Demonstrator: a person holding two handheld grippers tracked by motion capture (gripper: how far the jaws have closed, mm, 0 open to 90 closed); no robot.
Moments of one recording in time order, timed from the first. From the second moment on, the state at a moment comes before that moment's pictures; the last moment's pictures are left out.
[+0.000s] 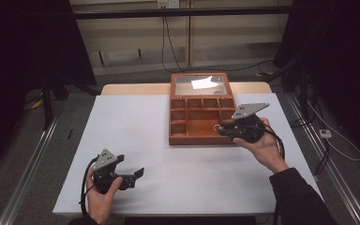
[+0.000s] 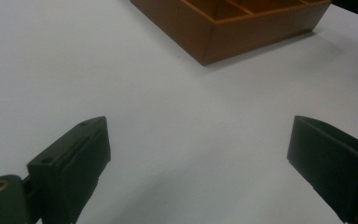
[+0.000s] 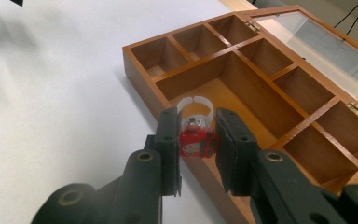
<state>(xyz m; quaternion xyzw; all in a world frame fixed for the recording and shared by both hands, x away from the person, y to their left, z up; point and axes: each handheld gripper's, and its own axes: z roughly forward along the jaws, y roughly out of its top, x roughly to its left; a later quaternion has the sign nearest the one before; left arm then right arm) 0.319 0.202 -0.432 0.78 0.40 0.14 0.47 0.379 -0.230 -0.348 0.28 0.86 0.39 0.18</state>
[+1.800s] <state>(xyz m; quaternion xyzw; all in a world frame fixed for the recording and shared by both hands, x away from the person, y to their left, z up) 0.319 0.201 -0.432 0.77 0.40 0.14 0.47 0.446 -0.244 -0.334 0.34 0.84 0.37 0.20</state>
